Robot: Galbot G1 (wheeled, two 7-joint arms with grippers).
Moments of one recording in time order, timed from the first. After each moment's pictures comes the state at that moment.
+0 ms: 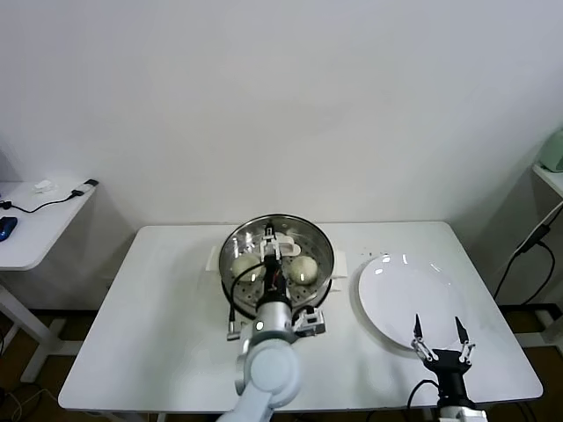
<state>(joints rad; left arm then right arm) 1.14 -1.61 0.02 -1.90 1.62 0.58 0.22 -1.61 1.45 0.70 1.76 0.08 0.34 0.03</state>
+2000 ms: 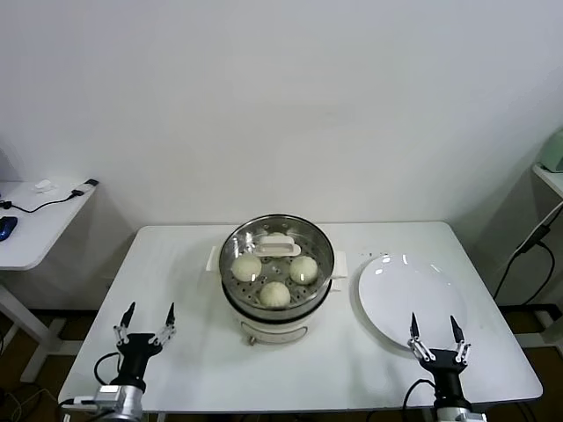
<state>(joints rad) 1.58 -1.27 -0.59 -1.79 -0.20 -0.24 -0.09 -1.61 1.41 0.66 1.74 0.18 0.40 0.02</state>
